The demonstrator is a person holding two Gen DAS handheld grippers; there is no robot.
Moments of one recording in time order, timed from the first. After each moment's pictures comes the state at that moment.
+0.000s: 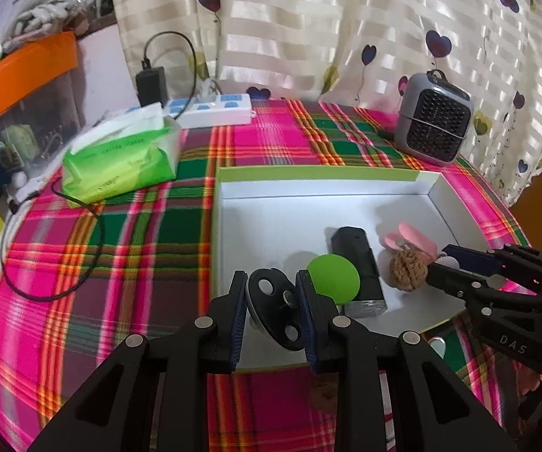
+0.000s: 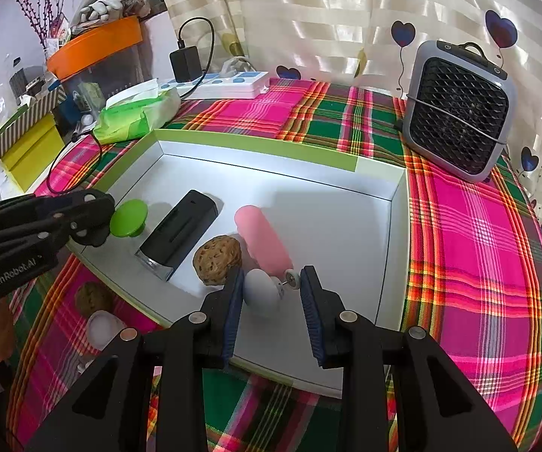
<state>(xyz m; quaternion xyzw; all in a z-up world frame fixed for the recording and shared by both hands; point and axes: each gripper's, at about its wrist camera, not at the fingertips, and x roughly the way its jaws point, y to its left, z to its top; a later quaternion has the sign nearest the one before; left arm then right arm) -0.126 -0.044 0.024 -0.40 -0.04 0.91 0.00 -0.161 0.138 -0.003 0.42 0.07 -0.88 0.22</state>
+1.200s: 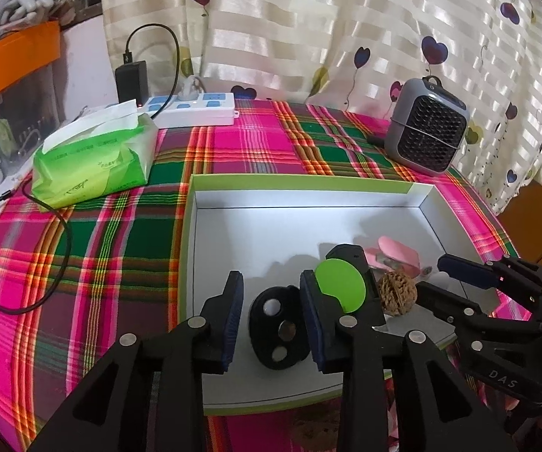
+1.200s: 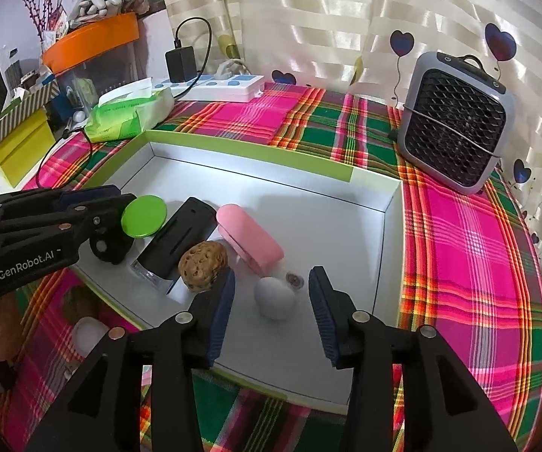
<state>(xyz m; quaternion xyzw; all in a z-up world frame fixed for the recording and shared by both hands) -0.147 -0.041 0.017 -0.40 -0.06 0.92 0.03 -0.160 0.135 0.000 0.40 0.09 -0.89 0.20</state>
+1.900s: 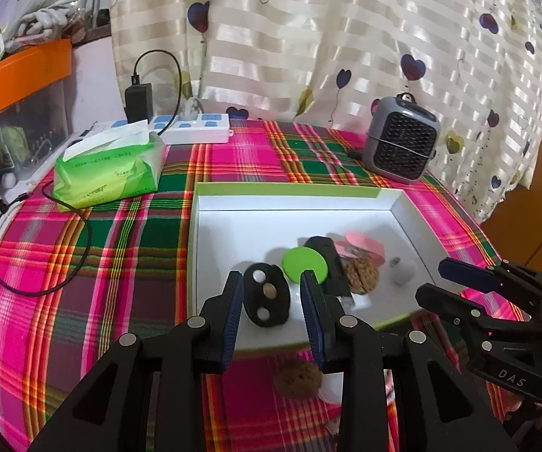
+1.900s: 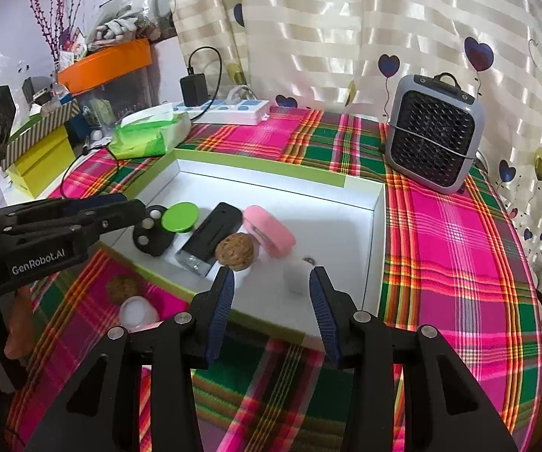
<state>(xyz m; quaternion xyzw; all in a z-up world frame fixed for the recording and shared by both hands) -0.101 -0.039 0.041 -0.36 -0.06 0.93 0.04 -0.113 0.140 0.024 0.37 0.07 -0.90 0.21</state>
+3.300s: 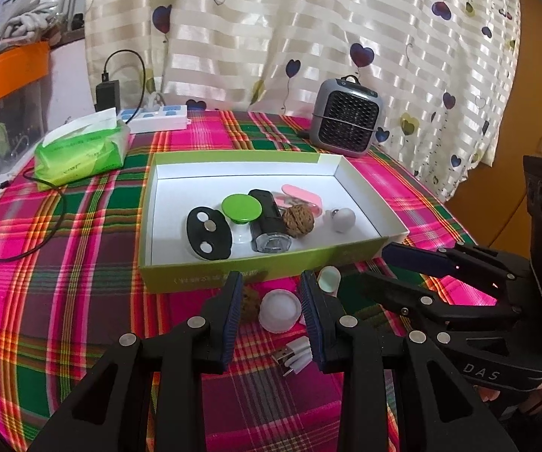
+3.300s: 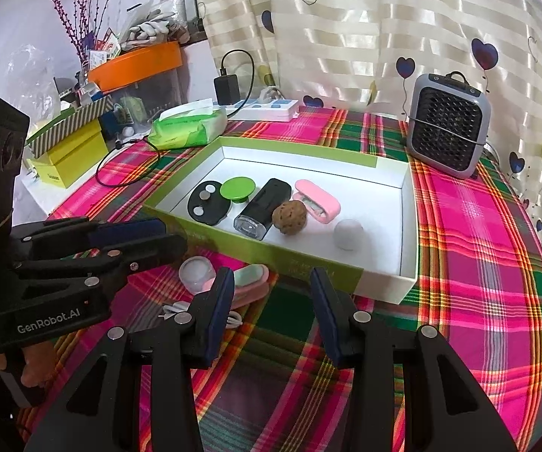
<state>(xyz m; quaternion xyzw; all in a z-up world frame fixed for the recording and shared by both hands) -0.050 -0.017 0.033 -0.36 -0.06 0.92 0.11 -0.069 0.133 0.017 0.36 0.05 -0.90 0.24</state>
